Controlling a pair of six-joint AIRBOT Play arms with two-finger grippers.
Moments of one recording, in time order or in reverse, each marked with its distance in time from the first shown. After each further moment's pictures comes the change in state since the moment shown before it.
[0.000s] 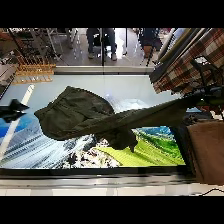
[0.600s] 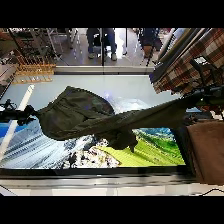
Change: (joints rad) left arm -0.060 -0.292 0.182 0.101 0.064 -0.132; right arm 0.000 0.001 0.000 0.028 0.003 -0.008
